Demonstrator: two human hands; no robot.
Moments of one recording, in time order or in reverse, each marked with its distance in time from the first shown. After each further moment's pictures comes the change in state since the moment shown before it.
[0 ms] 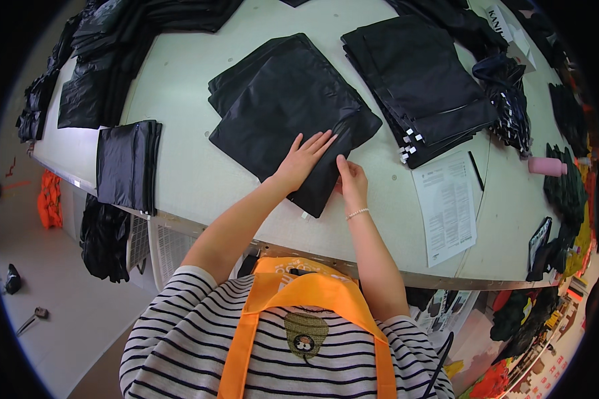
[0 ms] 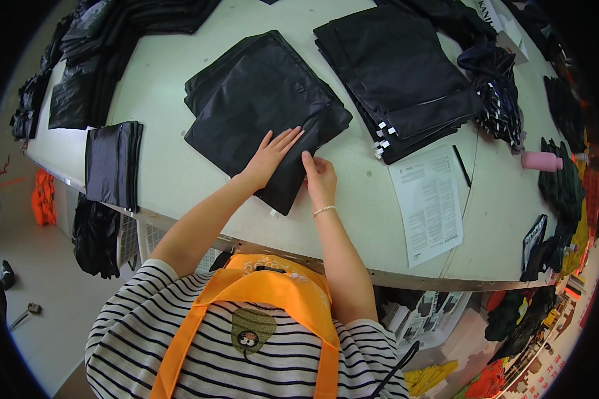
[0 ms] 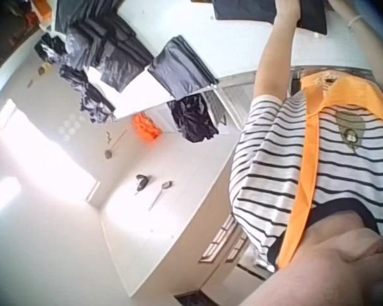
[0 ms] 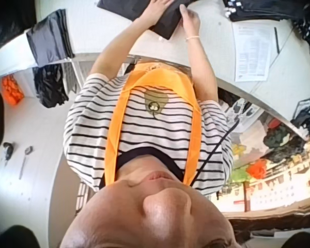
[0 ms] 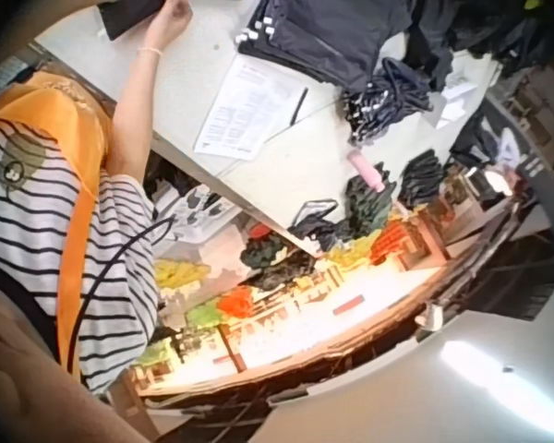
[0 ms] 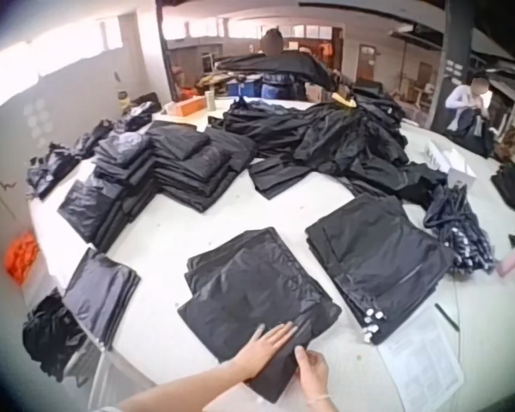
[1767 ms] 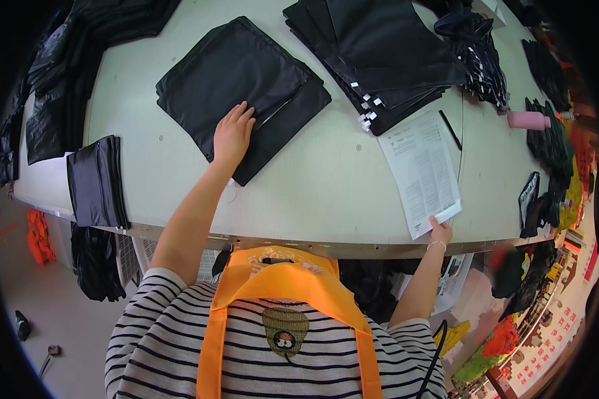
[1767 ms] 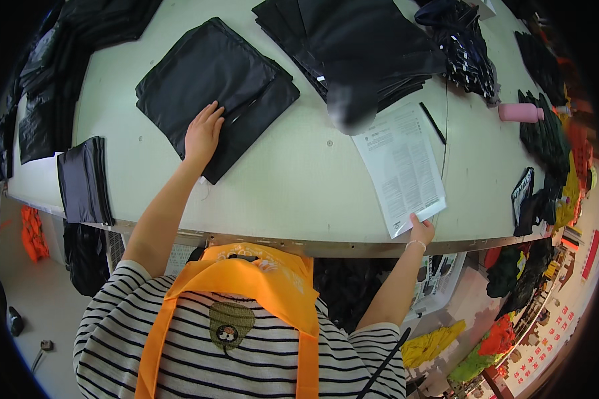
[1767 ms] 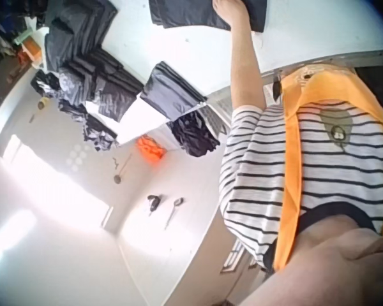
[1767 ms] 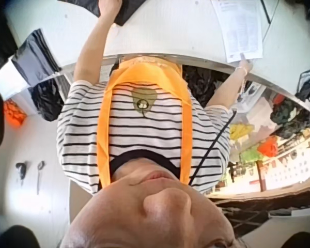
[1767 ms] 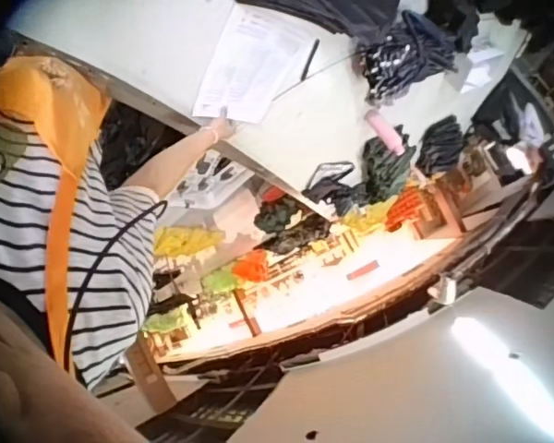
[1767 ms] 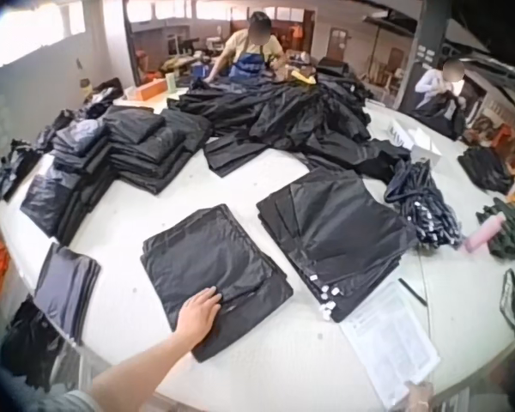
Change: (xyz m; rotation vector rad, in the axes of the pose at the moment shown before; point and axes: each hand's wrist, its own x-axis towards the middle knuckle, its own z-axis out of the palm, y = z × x) left_hand 0.013 -0.044 0.022 -0.129 0.476 -0.269; right_hand -0.030 0.088 -0.428 -0.475 0.935 0.029
